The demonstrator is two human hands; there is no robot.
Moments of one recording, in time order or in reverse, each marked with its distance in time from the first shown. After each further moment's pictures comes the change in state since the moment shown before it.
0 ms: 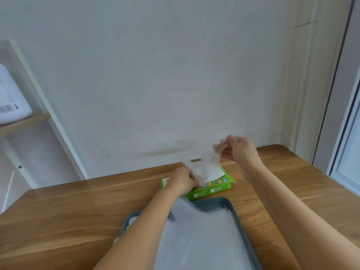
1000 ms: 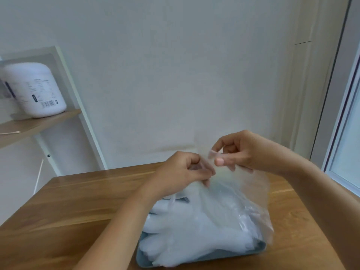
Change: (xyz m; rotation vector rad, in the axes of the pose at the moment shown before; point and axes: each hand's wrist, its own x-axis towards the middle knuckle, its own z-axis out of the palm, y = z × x) left_hand -0.168 0.036 -0.107 -0.501 -0.126 0.320; right_hand -0.130 -0.104 0.017 -0.727 -0.691 -0.280
